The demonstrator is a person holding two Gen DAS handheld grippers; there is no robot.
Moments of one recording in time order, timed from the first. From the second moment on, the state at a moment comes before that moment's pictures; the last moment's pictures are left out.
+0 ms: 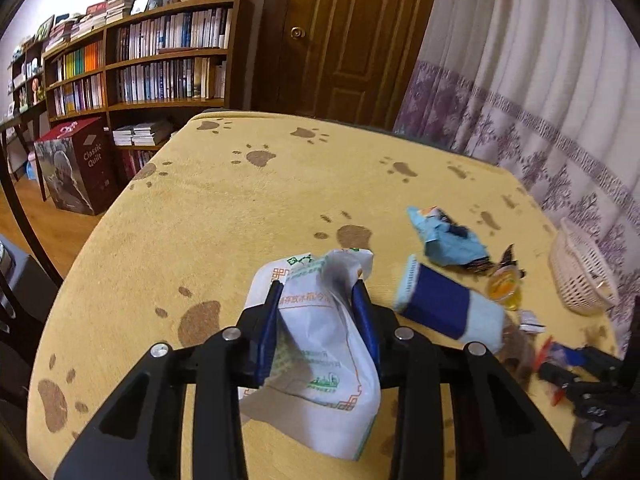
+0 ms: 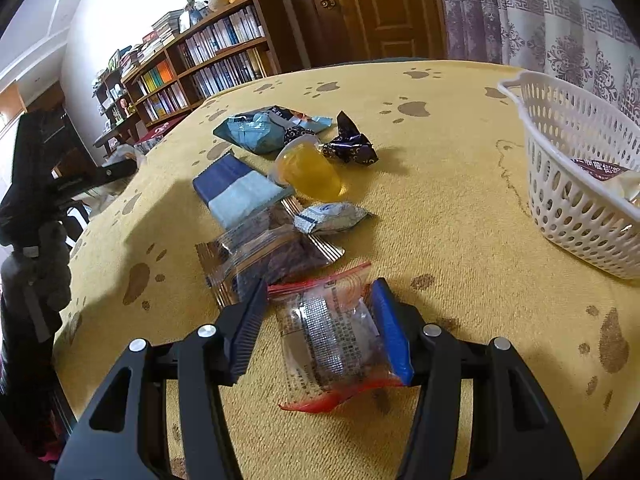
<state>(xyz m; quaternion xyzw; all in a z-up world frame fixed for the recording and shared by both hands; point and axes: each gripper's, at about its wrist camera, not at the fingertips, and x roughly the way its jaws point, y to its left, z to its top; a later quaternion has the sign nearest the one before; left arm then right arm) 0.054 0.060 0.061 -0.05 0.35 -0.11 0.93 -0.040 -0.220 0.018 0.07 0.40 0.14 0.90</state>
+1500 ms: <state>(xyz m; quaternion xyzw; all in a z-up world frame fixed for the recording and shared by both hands) 0.028 -0.008 0.095 -0.02 0.33 -0.17 0.93 -0.061 -0.347 0.101 0.13 0.27 -0.06 0.95</state>
